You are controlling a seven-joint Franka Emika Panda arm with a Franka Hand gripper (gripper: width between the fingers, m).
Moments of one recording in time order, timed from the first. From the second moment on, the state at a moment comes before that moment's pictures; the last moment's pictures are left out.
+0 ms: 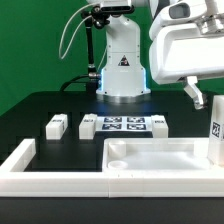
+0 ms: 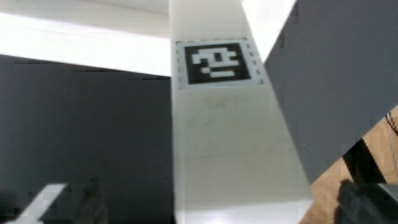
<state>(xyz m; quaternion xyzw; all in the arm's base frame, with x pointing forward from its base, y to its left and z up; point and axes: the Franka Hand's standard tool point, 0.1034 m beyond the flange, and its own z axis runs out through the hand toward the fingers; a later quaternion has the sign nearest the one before) 0.640 0.112 0.127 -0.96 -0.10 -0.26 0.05</state>
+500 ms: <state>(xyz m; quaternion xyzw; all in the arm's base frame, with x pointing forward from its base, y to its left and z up) 0.637 0.118 0.116 -0.98 -0.06 -0.20 0.06</state>
